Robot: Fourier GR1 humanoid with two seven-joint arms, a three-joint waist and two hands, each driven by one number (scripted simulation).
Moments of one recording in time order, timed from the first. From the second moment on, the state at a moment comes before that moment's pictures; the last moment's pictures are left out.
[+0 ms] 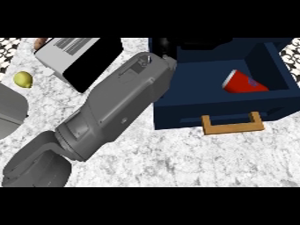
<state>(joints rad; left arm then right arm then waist) -1.38 0.00 -0.62 -0.49 1.02 0.79 -0.25 0.21 -0.11 -0.64 -2.37 -0.27 0.51 0.17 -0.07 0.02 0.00</state>
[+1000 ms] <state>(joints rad) -1.43 0.00 -0.59 -0.50 1.05 0.81 -0.24 -0.10 -0.09 -0.16 -2.17 0.61 0.35 0.01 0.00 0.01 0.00</state>
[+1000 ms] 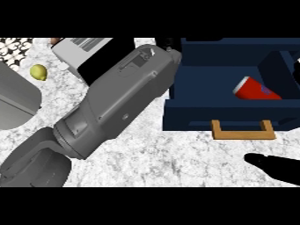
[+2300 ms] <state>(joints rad) -1.25 0.28 -0.59 -0.81 0.91 0.81 -0.05 -0.62 -0.13 0.01 -1.07 1.20 -0.18 -0.11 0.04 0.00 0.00</state>
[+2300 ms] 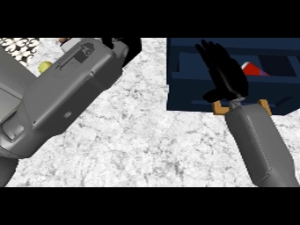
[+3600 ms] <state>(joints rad) -1.14 0.42 -0.57 -1.08 0.83 0.83 0.09 -1.06 -0.20 -0.18 -0.32 1.30 -0.65 -0.13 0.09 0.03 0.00</state>
